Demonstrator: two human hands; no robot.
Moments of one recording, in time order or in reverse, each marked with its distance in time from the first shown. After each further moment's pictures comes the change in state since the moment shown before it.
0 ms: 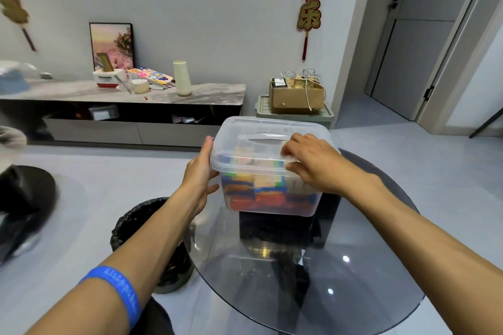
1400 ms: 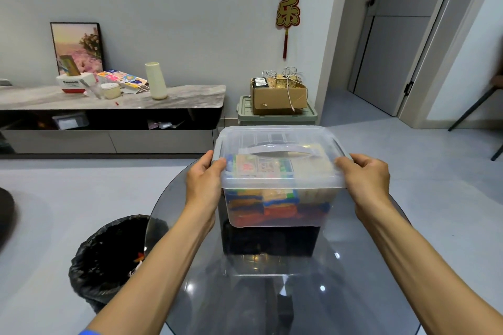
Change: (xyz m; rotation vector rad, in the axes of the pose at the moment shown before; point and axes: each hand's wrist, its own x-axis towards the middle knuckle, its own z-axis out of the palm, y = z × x) left_hand 0.019 -0.013 0.076 -0.069 0.019 0.233; right_hand -0.035 0.100 0.056 0.938 0.736 0.993
